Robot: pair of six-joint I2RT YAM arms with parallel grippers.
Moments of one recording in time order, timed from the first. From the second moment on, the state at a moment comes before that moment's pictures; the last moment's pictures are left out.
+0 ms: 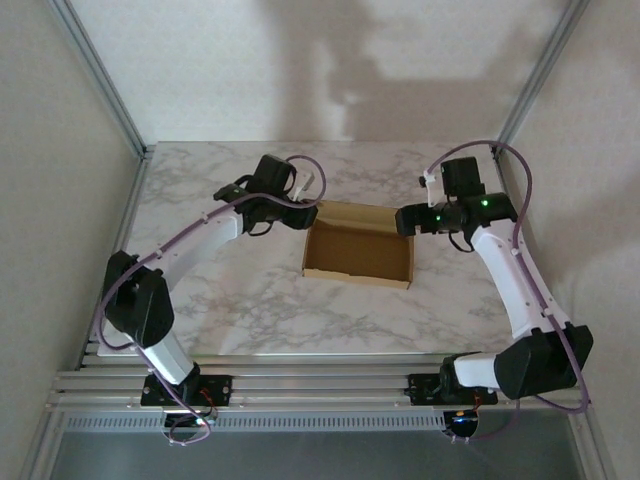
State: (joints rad) left arm -0.52 1.69 1.44 -0.61 0.08 -0.05; right arm 0.21 1.33 1.34 -0.99 -0.11 -0.02
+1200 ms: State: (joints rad) left arm -0.42 1.87 1.68 -0.79 0.26 0.07; right arm 0.09 1.53 1.39 -0.89 -0.18 -0.15
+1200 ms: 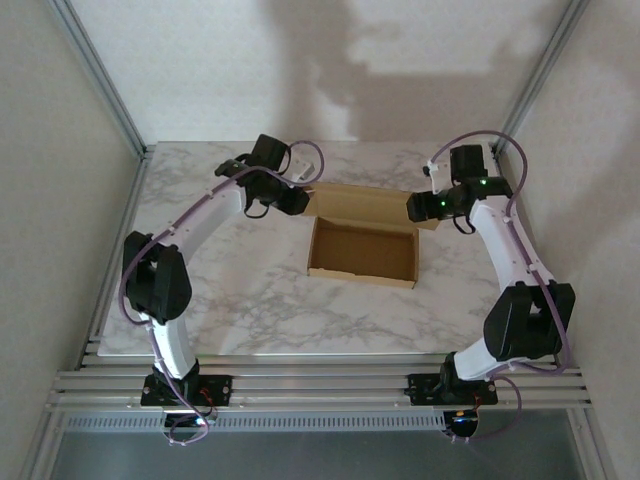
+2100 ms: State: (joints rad) left arm -0.43 1.90 1.72 -0.81 0.41 0.05; right arm 0.09 1.50 1.29 -0.88 -0.08 -0.02
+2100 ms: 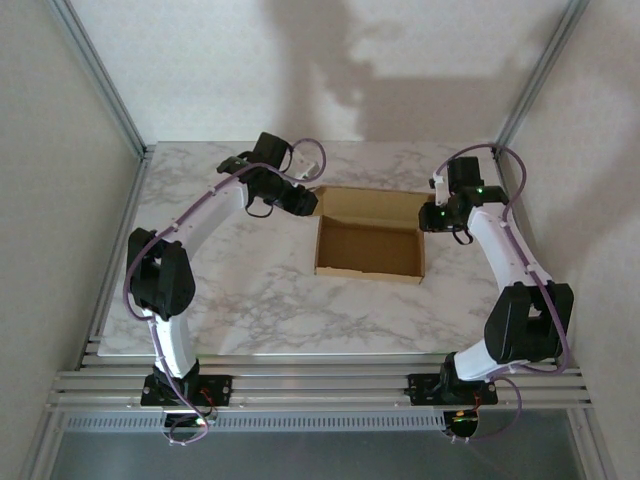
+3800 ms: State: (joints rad) left arm -0.52 1.66 1.30 -0.44 0.25 -0.23; right arm 0.22 1.24 0.97 -0.64 0.01 0.20
